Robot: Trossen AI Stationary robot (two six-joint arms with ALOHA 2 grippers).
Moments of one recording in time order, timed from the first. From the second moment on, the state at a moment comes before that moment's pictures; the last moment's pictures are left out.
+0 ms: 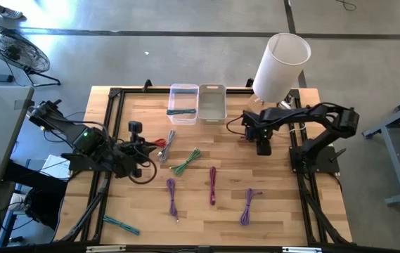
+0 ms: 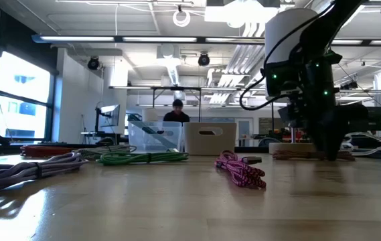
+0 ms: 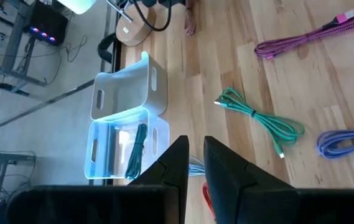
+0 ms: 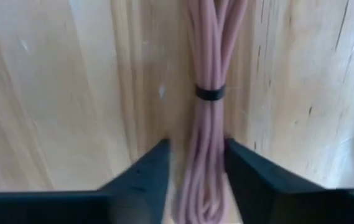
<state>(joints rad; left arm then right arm) -0.54 1.14 1.28 -1.11 -0.76 -0.06 -0.44 1.58 0.71 -0.76 0.01 -0.33</state>
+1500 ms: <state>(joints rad) -0.54 1.14 1.28 -1.16 -1.01 -0.35 -0.07 1.35 1.08 -0.15 0.37 0.75</state>
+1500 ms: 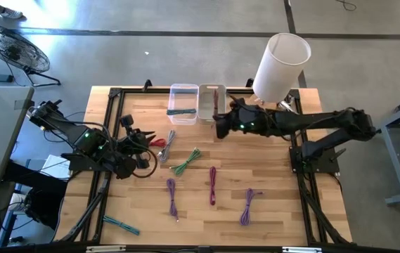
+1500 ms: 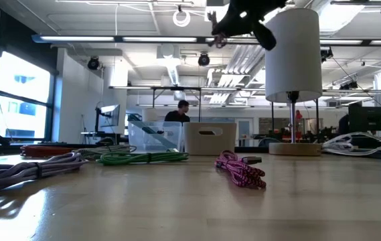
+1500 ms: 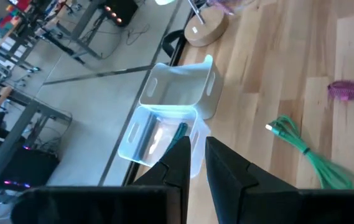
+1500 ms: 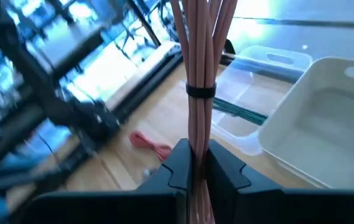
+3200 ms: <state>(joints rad) -0.54 1.14 1.28 -1.28 -0.89 -0.35 -0.35 1.68 1.08 -0.11 0.37 1.08</state>
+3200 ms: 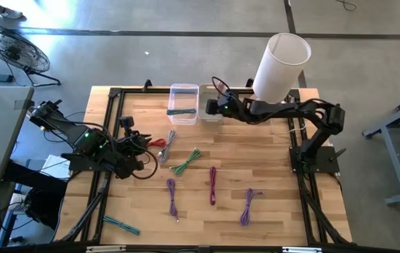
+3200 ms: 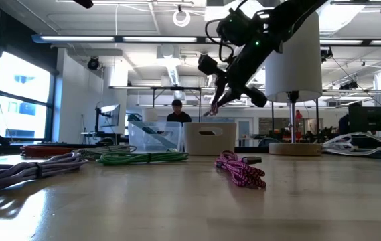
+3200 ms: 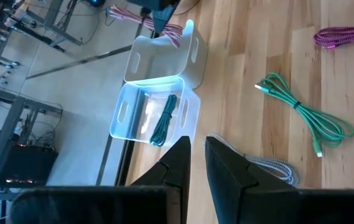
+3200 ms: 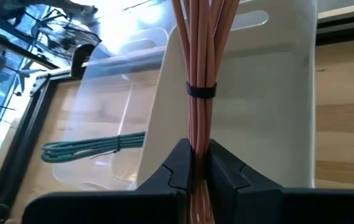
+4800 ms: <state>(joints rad) -0.54 1.07 1.28 -1.32 -0.57 -0.18 -0.17 1.64 1.08 0.68 -0.85 0.57</state>
